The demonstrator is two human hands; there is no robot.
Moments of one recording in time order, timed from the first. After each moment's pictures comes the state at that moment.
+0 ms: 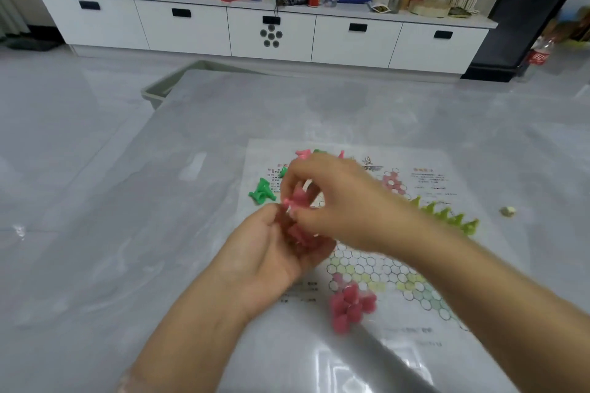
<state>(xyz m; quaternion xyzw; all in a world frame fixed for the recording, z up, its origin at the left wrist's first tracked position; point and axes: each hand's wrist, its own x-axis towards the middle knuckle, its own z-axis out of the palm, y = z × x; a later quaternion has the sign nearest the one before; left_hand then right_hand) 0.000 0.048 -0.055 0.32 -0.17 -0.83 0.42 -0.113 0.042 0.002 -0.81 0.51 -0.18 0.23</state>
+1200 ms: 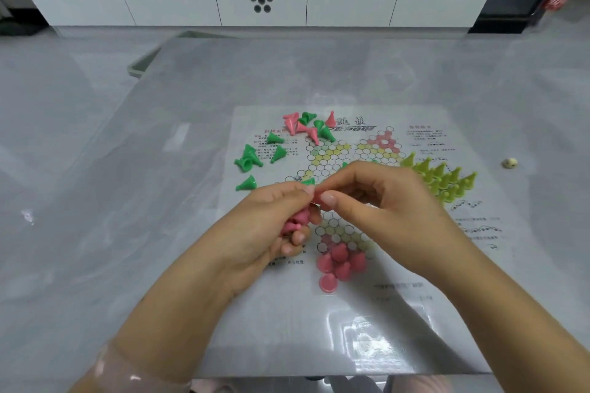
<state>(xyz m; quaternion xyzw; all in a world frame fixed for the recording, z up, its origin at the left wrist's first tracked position) -0.008 0.063 -0.059 0.46 -0.44 -0.70 0.32 -0.160 0.085 -0.042 -0.67 0.50 -0.40 0.37</state>
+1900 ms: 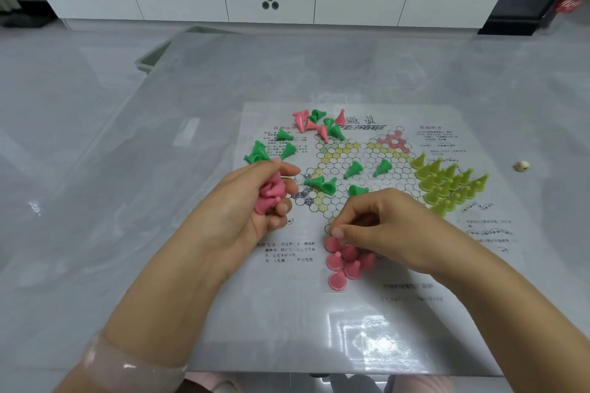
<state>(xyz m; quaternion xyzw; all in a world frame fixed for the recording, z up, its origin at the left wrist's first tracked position) 0.011 0.047 -0.057 0.48 -0.35 -0.69 0.41 -0.166 0.079 -0.060 -0.62 0.56 -0.22 0.51</state>
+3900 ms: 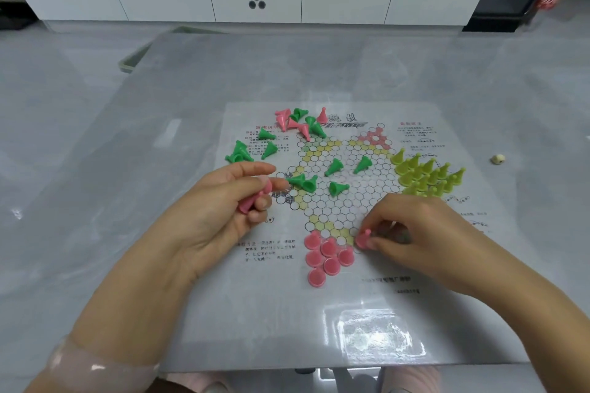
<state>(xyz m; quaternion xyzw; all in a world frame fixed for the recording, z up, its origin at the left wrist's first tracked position) 0.011 0.048 -0.058 0.47 -0.34 -0.70 0.41 -0.218 0.100 -0.067 -0.78 0.56 -0.16 0.22</state>
